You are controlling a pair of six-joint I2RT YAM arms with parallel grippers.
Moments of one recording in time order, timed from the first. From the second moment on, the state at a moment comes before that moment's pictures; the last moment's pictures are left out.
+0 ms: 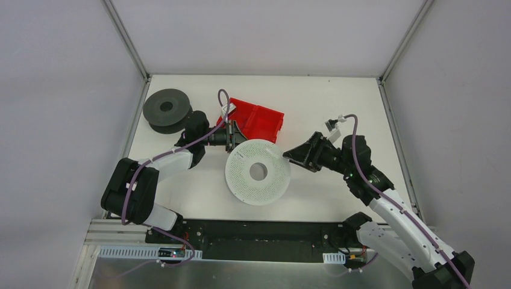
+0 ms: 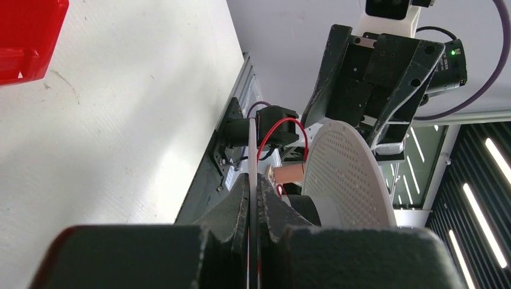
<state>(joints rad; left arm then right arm) -0.37 1.46 0.67 0.63 1.05 -1.18 0.53 0.75 0.64 -0.19 -0.44 1.03</state>
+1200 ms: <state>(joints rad) -0.36 1.48 0.65 0.72 1.08 -1.23 0.54 0.84 0.38 0.48 -0.63 1.33</state>
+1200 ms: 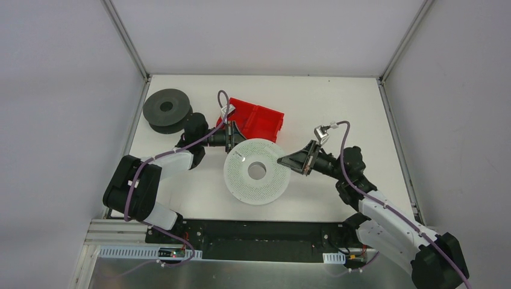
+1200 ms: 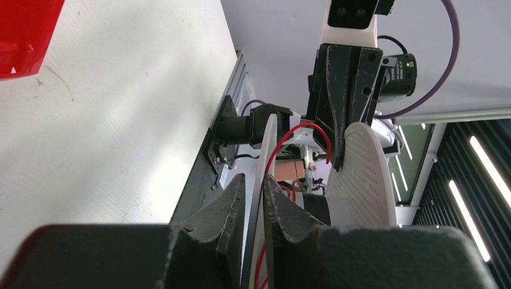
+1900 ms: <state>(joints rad) -0.34 1.43 0.64 0.77 1.10 -1.29 0.53 0.75 0.35 0.48 -0.59 1.33</state>
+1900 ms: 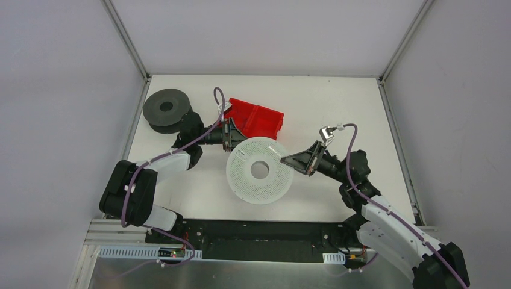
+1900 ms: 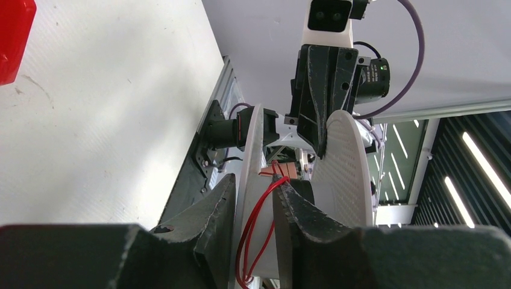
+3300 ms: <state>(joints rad) -0.29 1.22 0.63 0.47 1.10 -1.20 0.44 0.62 0.31 0.43 -0.57 1.36</state>
